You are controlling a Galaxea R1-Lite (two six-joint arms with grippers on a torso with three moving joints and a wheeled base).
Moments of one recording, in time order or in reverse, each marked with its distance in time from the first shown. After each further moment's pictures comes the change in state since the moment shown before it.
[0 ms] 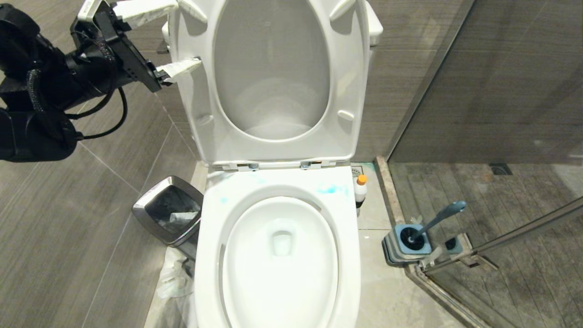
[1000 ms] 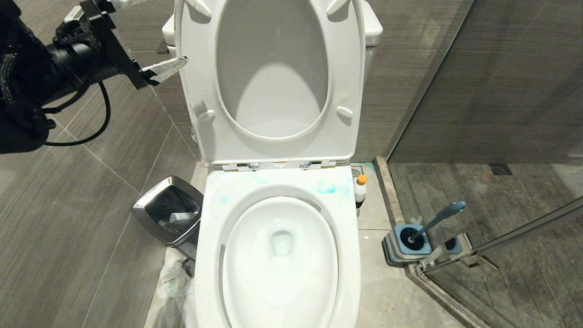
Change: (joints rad) left arm 0.035 -0.076 -0.011 0.202 0.084 -0.180; right arm 0.000 0.000 0.000 0.000 0.000 0.000
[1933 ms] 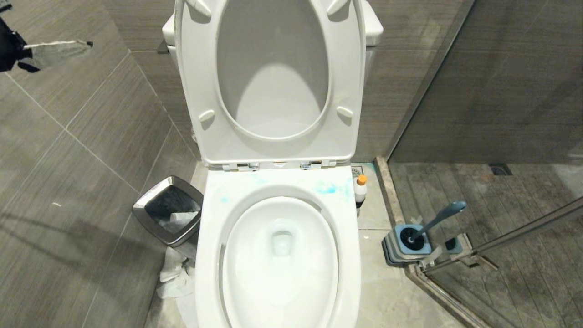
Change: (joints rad) left arm 0.287 -0.127 0.001 -0.504 -0.560 -0.667; right arm 0.000 0.000 0.000 0.000 0.000 0.000
